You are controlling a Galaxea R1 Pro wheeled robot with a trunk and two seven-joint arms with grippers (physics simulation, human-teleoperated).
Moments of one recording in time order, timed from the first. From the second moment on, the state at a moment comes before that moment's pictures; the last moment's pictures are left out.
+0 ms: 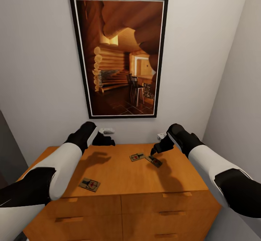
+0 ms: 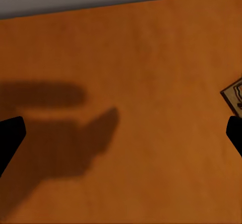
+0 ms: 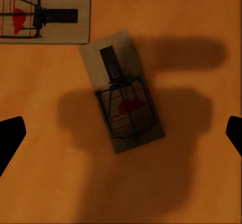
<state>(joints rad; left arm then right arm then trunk) -1.20 -0.09 0.02 -0.40 -0.08 0.96 -0.20 -1.18 -0.04 0.42 -0.46 0.02 1.04 0.52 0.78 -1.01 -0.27</state>
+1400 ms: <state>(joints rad) -1.20 -0.09 0.02 -0.38 -0.07 0.96 -0.20 -1.18 -0.04 0.43 -0.45 0.02 1.04 0.55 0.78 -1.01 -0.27</state>
